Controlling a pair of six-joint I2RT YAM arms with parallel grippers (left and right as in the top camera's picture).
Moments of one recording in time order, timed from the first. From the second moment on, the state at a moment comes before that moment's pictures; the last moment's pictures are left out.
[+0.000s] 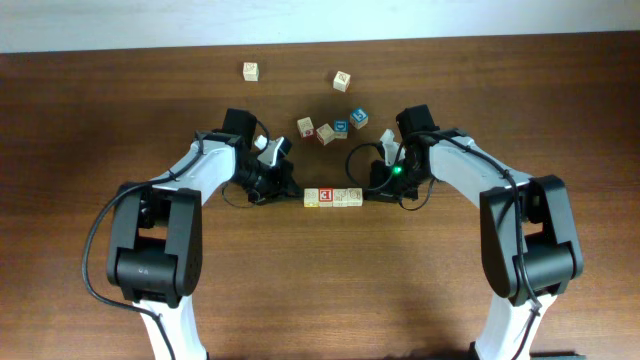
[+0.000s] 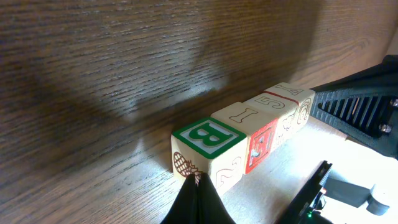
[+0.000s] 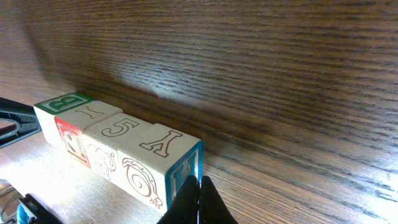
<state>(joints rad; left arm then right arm) -0.20 2.08 1.34 -0.72 0.73 -0.18 0.22 2.01 1.28 -0.69 -0.55 0.26</state>
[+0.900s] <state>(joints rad) -0.20 2.08 1.34 -0.70 0.71 -0.18 0.22 2.03 1.28 -0.68 -0.57 0.26</state>
